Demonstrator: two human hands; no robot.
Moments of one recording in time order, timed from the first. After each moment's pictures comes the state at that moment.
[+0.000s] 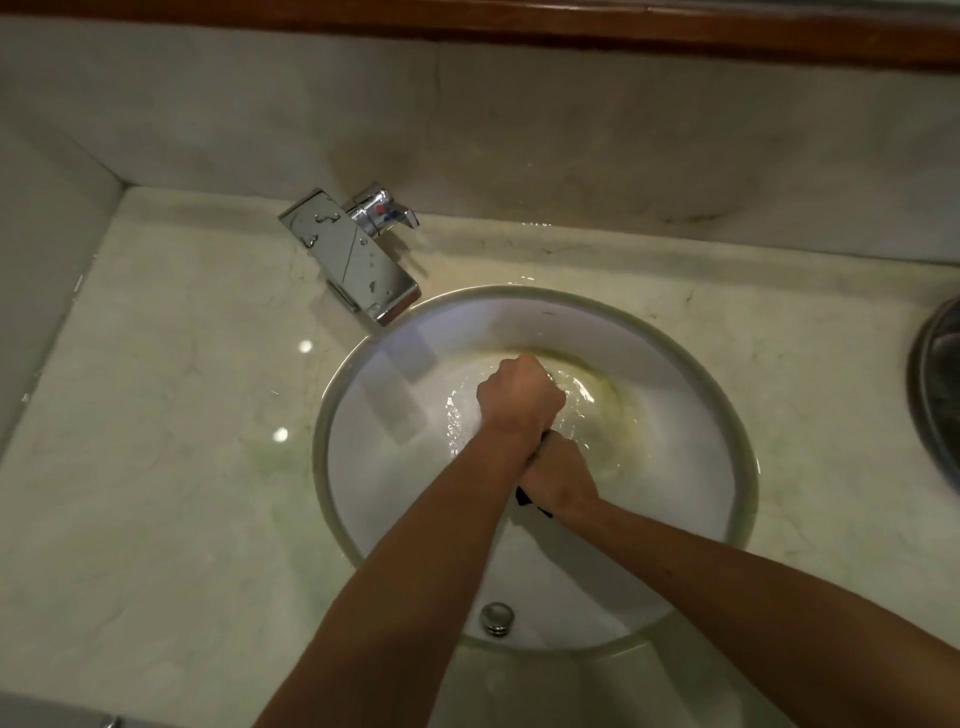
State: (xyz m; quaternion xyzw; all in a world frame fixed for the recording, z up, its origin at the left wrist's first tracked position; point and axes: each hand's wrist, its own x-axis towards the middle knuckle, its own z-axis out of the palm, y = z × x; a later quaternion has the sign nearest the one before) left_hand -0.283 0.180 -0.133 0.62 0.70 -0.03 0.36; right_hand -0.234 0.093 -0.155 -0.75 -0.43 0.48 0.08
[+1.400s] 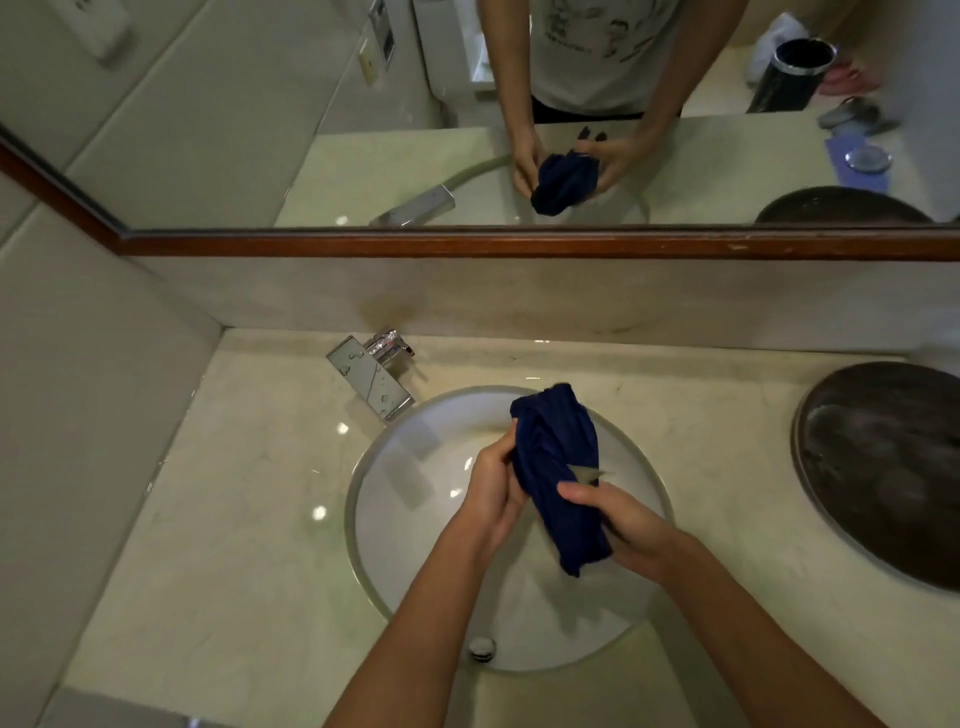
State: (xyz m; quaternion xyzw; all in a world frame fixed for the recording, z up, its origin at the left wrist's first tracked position) left_hand -0.281 0.123 0.004 0.21 0.53 0.33 0.76; right_hand -0.125 0.066 -0.012 -0.46 -0.18 0.80 0.33
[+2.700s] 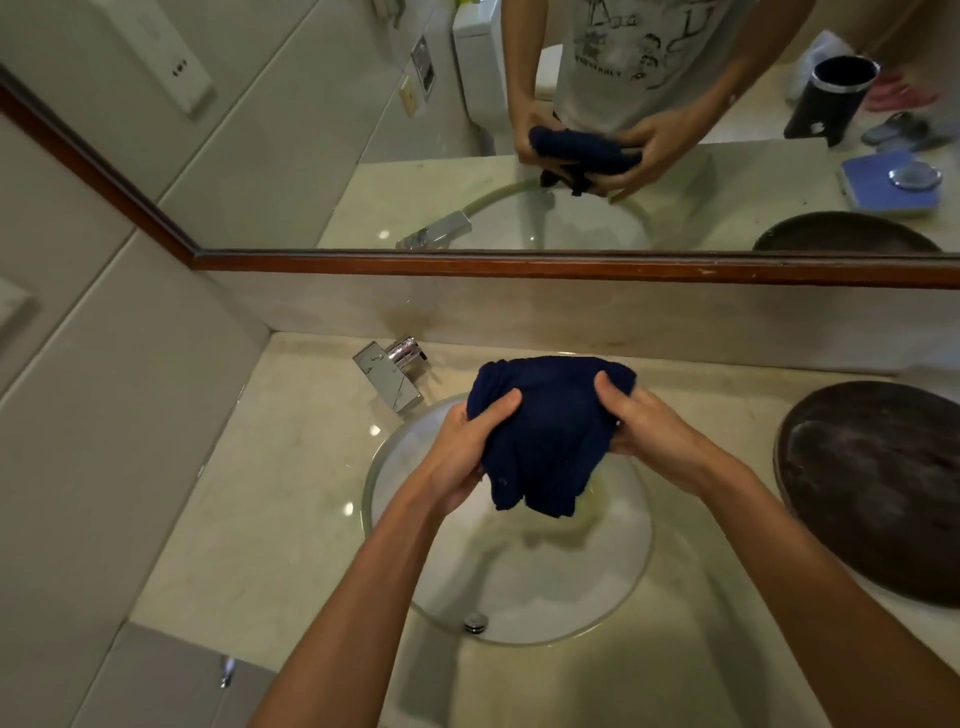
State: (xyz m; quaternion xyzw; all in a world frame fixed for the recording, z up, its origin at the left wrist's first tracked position) left_hand -0.292 0.120 0.102 0.37 0.54 0.33 0.68; right_hand -0.067 0.108 0.090 -0.50 -0.38 0.69 0.36
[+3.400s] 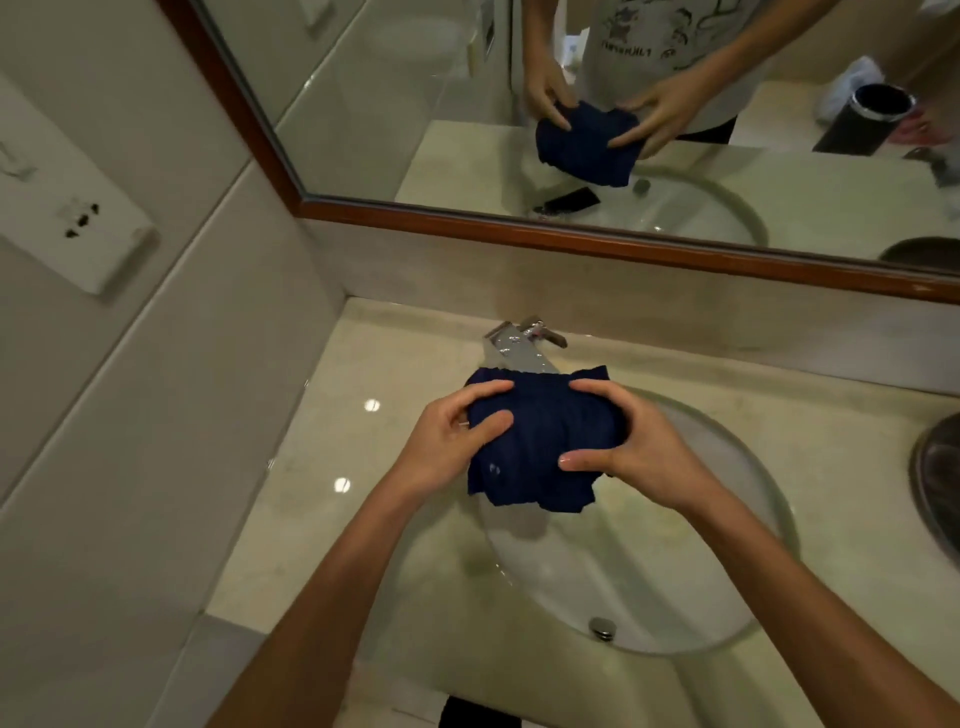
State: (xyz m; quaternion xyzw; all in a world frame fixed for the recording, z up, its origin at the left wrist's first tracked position) left_hand -0.529 0.150 0.086 0.52 0.51 0.32 0.60; right_hand -0.282 0.129 0.087 -0.60 -0.53 0.53 0.28
